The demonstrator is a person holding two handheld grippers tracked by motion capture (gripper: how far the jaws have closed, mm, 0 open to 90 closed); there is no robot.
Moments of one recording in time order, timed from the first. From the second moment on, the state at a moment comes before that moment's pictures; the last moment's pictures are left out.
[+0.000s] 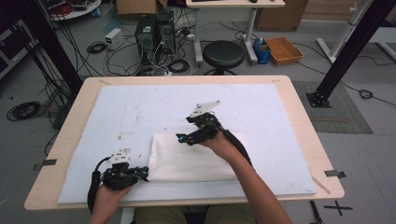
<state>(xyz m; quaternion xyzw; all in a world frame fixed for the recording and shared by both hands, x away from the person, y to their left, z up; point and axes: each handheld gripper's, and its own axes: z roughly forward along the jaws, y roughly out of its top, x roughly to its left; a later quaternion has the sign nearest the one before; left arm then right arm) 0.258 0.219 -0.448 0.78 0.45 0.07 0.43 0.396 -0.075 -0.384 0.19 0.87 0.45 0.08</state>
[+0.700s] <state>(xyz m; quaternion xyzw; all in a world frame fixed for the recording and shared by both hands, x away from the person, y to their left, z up) 0.259 0.218 -0.441 0.78 0.43 0.08 0.45 0.425 0.032 -0.435 0.16 0.92 0.34 0.07</state>
